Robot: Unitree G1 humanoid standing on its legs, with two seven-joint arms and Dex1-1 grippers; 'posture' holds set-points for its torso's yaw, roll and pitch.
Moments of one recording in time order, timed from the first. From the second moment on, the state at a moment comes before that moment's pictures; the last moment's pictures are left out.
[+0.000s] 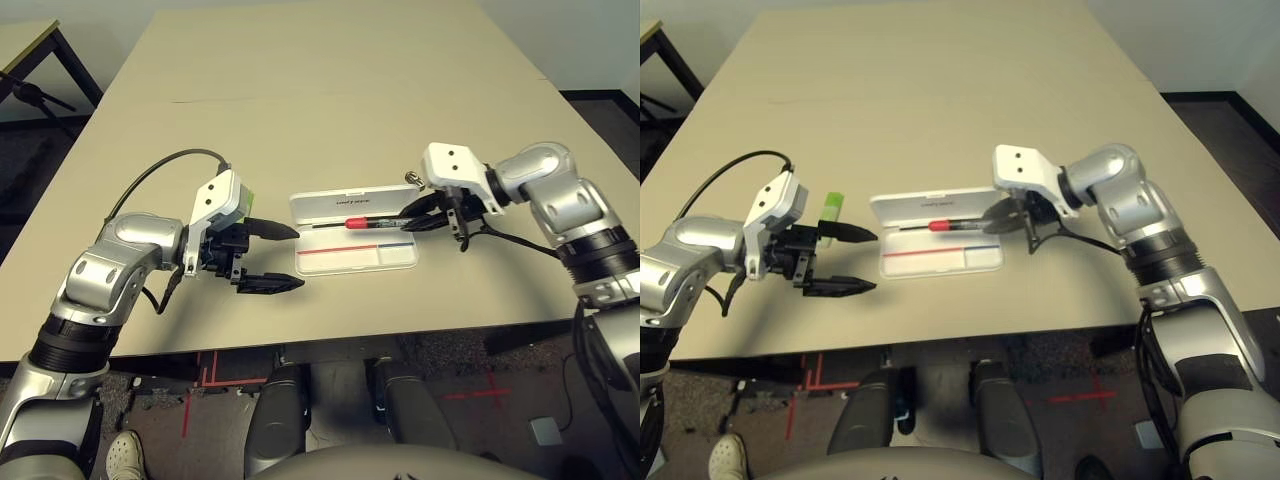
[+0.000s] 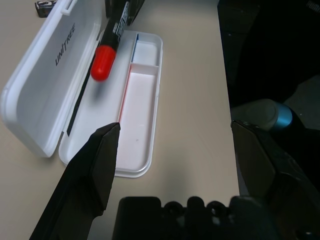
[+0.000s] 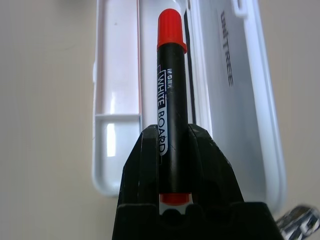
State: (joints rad) left arm -0.37 0.81 -0.06 -0.22 -0.49 0.59 -1.29; right arm -0.81 -0.61 0.34 0.30 -0.02 0.13 1.40
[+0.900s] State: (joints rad) left arm -0.39 0.80 -0.04 -0.18 -0.50 0.62 -1.23; right arm -0.75 -0.64 0.36 0.21 0.07 0.23 1.50
